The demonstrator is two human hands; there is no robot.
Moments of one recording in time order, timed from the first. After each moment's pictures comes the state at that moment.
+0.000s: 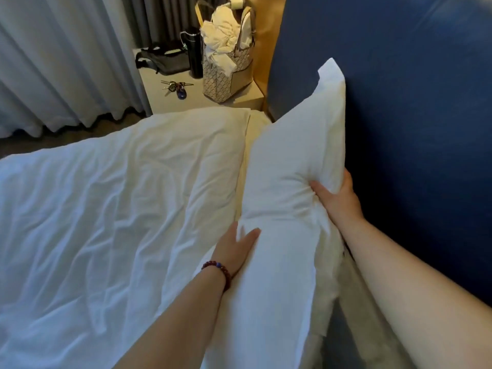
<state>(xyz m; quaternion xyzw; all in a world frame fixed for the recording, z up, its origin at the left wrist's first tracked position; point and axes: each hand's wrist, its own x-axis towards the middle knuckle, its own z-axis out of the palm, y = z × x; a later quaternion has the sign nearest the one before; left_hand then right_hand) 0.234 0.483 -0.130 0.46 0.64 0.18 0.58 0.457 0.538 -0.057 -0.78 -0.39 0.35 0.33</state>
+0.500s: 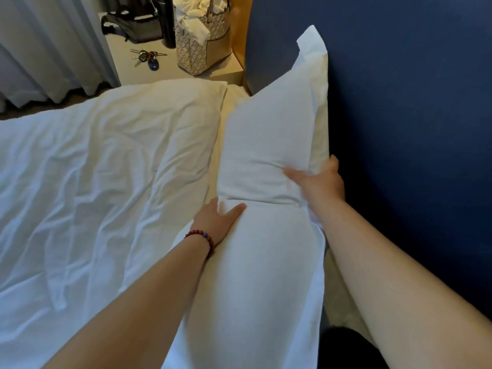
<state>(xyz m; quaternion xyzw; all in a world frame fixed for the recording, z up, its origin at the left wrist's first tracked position) 0.273 0.489 -0.166 0.50 0.69 0.12 0.50 0.487 0.517 -0.066 -0.83 -0.34 0.32 0.31</state>
